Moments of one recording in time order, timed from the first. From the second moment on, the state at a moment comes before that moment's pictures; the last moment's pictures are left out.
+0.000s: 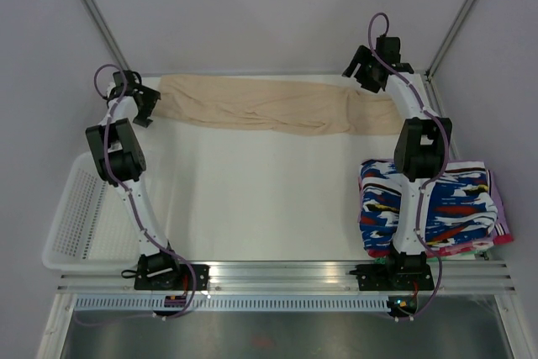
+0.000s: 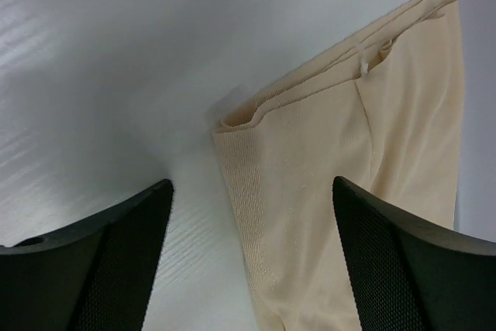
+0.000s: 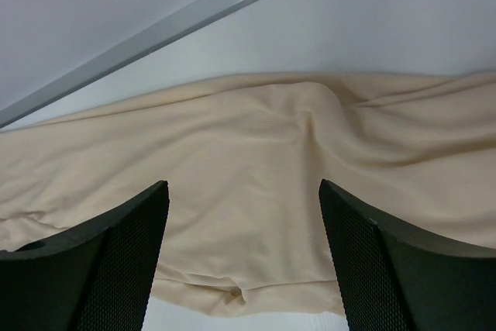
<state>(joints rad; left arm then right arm) 0.30 2.30 1.85 -0.40 -0.03 -0.91 0.01 2.28 2.08 -0.46 -0.13 0.53</state>
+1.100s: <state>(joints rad) 0.29 2.31 1.74 -0.17 0.01 -0.82 0.11 2.20 1.99 -0.49 -0.09 0.54</state>
